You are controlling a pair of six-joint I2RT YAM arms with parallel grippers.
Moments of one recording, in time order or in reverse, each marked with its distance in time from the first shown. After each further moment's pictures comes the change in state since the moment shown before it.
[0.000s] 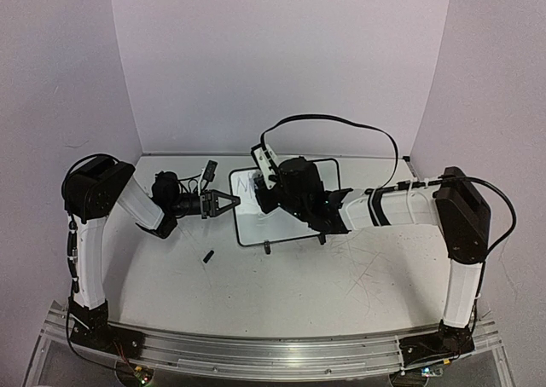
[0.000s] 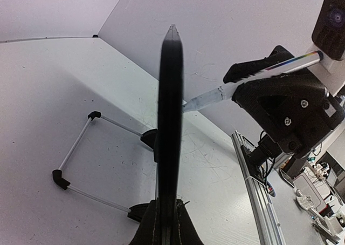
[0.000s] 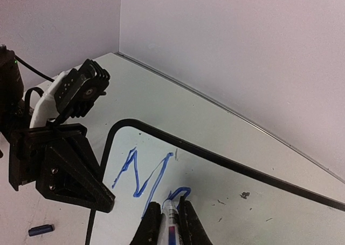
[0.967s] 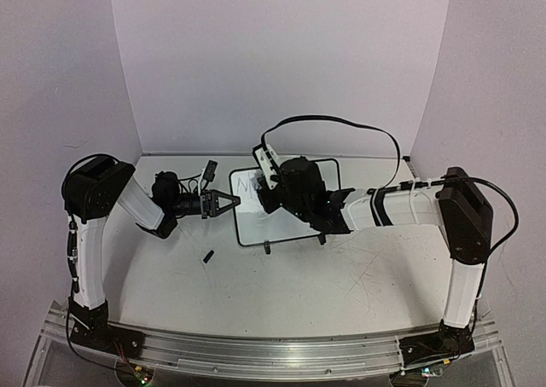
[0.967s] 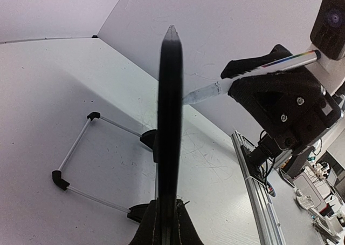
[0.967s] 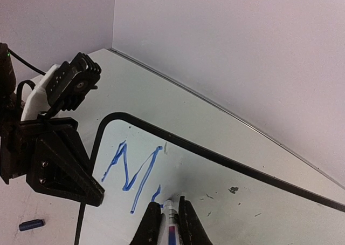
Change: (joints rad) left arm 0.000 0.000 0.000 0.004 0.000 0.000; right arm 0.001 -0.016 -0.015 -0.010 0.034 -0.033
